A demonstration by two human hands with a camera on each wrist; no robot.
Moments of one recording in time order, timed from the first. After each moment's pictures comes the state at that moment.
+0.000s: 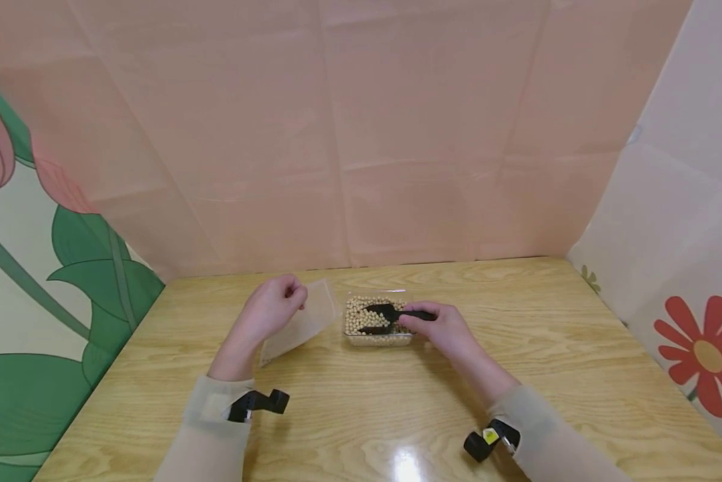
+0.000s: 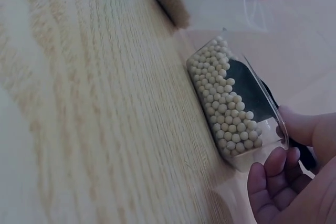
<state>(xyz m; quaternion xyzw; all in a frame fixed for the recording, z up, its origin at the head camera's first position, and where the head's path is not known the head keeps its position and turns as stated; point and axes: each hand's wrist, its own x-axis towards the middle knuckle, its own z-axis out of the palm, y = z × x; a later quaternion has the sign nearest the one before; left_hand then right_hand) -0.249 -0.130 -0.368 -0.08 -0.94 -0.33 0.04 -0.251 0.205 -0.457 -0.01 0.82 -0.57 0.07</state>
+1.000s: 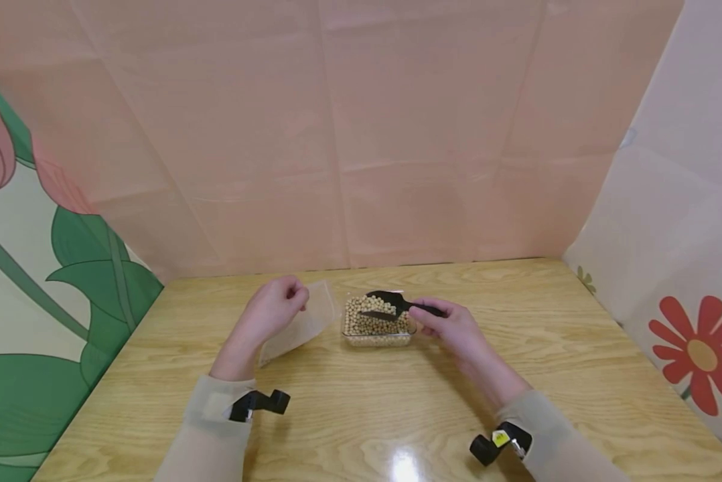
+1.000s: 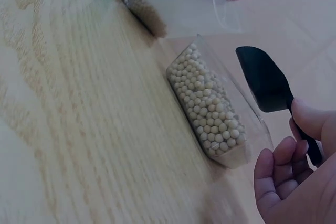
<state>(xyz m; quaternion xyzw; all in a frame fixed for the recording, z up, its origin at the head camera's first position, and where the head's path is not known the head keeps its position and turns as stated) -0.256 -0.128 -0.372 -0.09 -0.94 -0.33 0.04 -0.253 0.221 -0.455 0.02 0.73 -0.68 0.08</state>
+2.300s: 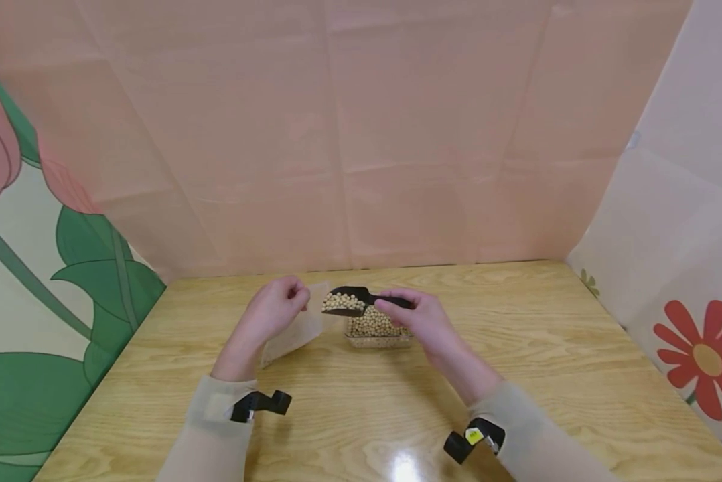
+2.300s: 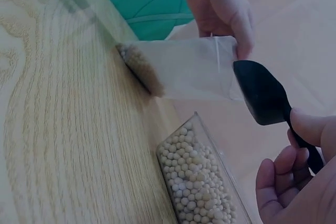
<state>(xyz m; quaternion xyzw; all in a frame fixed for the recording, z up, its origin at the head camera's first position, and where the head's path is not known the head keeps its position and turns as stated) -0.257 -0.126 -0.373 -0.09 -0.94 -0.32 0.05 -0.248 0.166 -0.417 -0.03 0.75 -0.66 0.07</state>
